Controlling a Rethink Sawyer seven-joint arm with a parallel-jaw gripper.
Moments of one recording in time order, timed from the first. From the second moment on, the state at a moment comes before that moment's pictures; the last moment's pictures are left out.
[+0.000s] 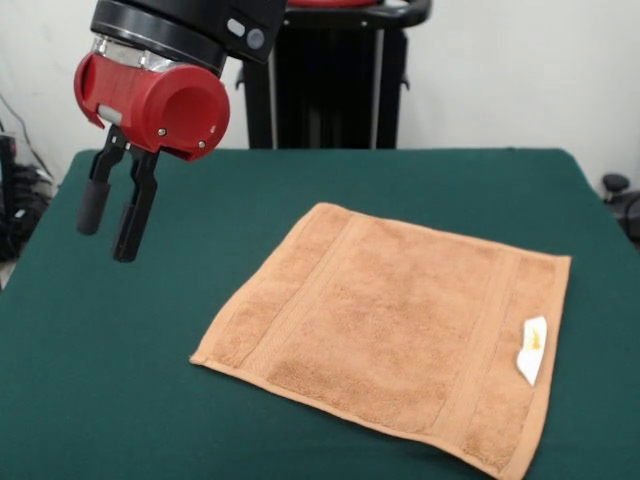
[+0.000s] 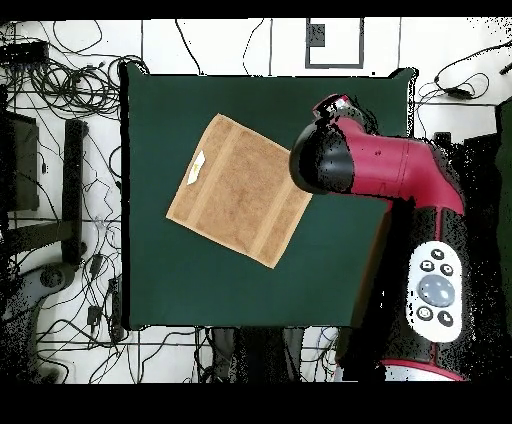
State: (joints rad) arm -0.23 -0.62 -0.10 1.25 -0.31 0.39 2.64
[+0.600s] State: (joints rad) arm -0.24 -0.64 -0.09 1.25 -0.31 0.39 2.64
